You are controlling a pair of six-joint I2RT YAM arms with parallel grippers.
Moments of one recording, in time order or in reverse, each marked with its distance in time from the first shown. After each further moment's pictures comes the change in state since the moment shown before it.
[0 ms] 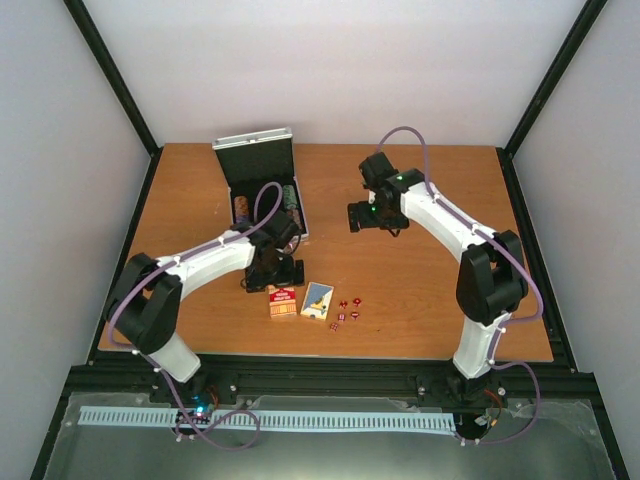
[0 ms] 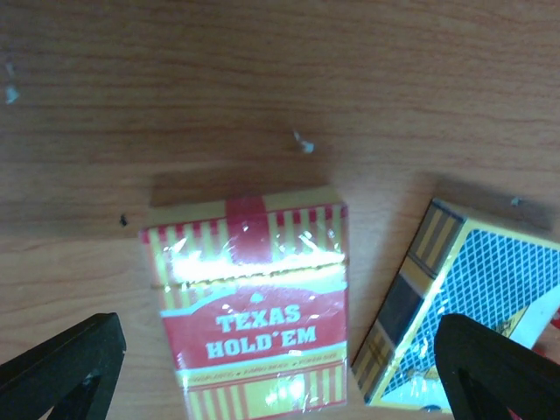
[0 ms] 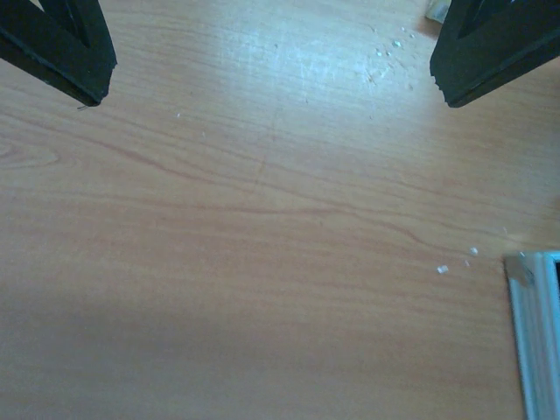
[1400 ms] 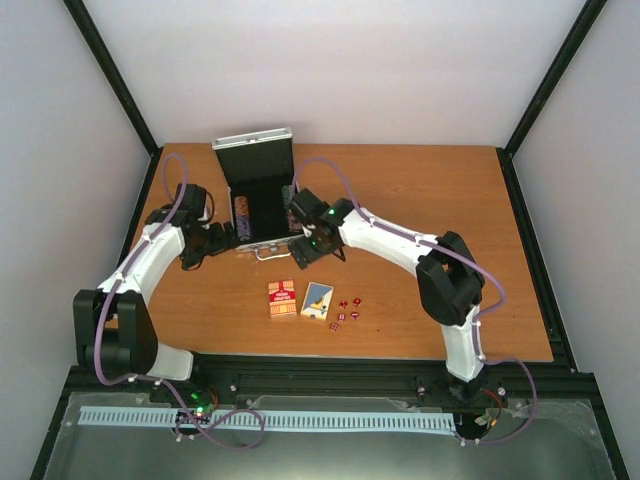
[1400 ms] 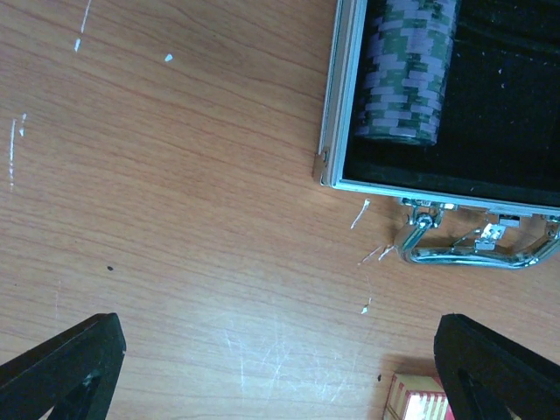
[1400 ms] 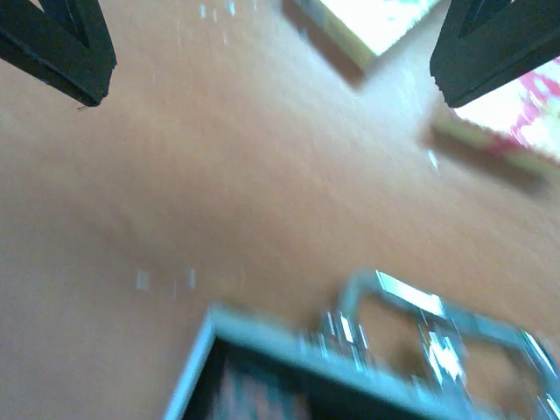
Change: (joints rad) left arm 0.570 -0.173 0.000 0.019 -0.025 0.267; right arm 0.347 0.181 0.123 0.118 0.074 -0.139
